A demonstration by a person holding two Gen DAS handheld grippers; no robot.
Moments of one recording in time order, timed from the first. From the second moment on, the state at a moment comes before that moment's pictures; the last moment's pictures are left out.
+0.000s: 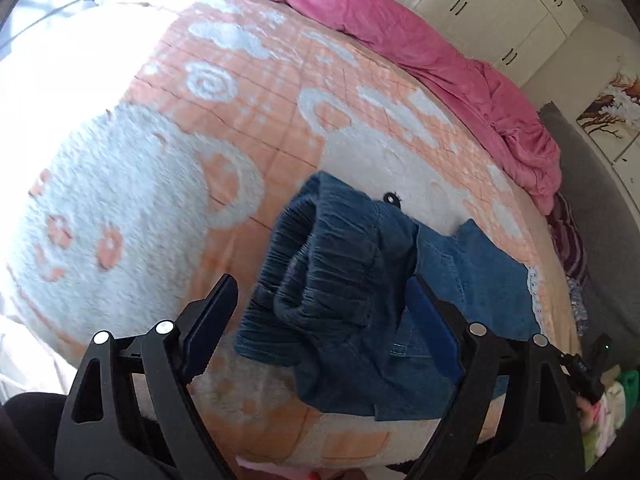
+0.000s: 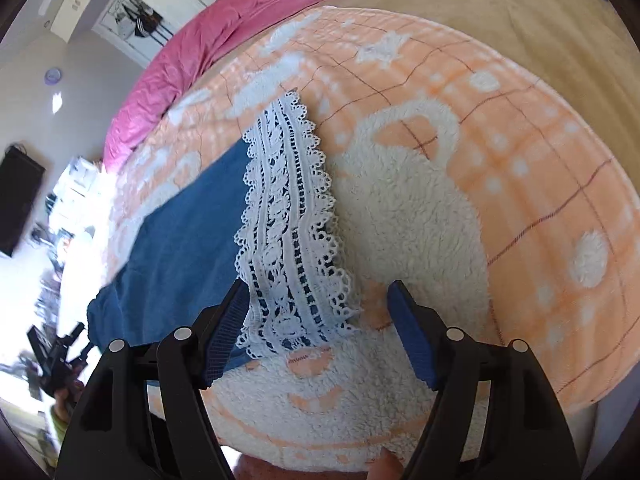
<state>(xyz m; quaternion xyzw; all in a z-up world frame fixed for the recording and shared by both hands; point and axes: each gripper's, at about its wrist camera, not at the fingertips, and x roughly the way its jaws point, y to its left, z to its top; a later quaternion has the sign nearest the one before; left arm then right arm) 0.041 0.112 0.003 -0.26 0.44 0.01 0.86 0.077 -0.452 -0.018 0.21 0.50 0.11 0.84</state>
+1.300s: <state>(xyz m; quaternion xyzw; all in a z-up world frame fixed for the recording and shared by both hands) 0.094 -0.061 0.014 -0.01 0.44 -0.08 0.89 0.066 -0.333 -0.004 -0.07 0.43 0.12 0.89</state>
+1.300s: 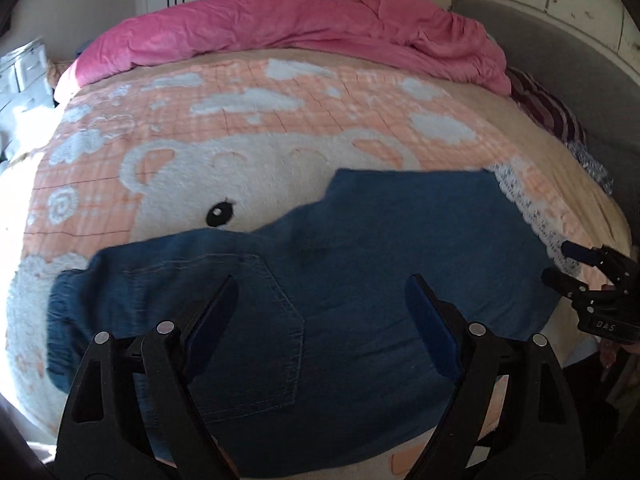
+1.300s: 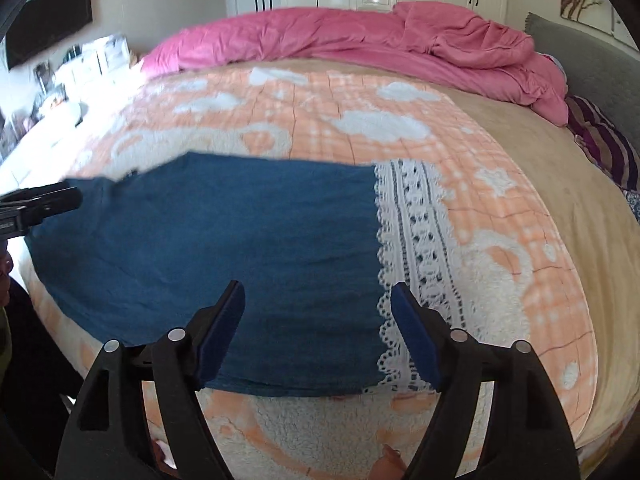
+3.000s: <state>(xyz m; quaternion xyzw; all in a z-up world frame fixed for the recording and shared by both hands) 0.279 -0.293 -0.012 0.07 0.52 -0.37 0.77 0.061 -0.449 -0.018 0.26 0.46 0.08 0.84</state>
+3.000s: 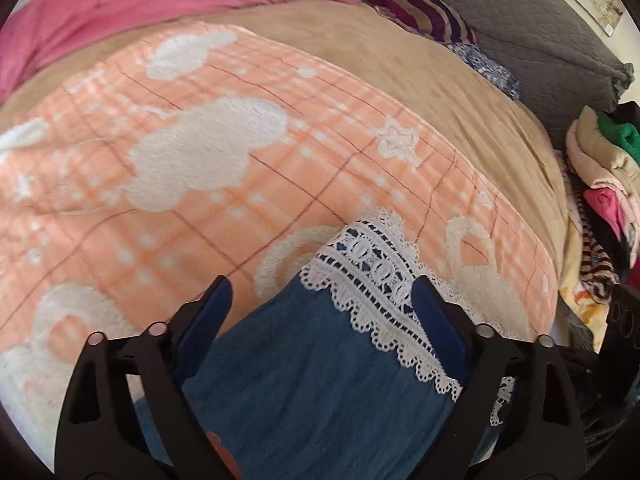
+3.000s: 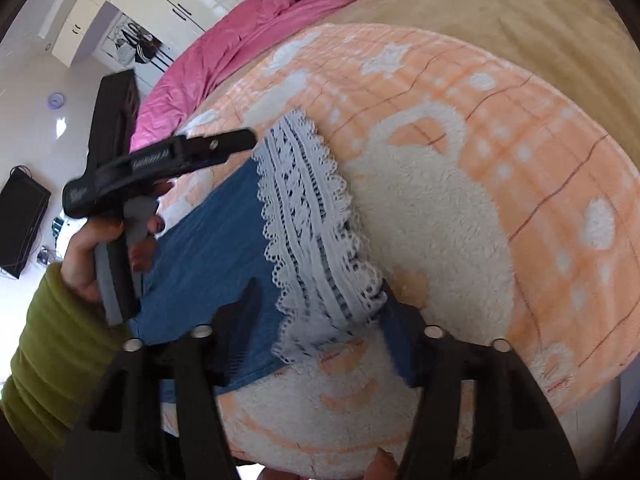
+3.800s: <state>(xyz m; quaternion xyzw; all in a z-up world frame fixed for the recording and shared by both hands) 0.274 -0.310 -0.041 0.05 0.51 -0.45 0.73 0.076 -0.443 -0.022 0.28 0.47 0.12 0.83</state>
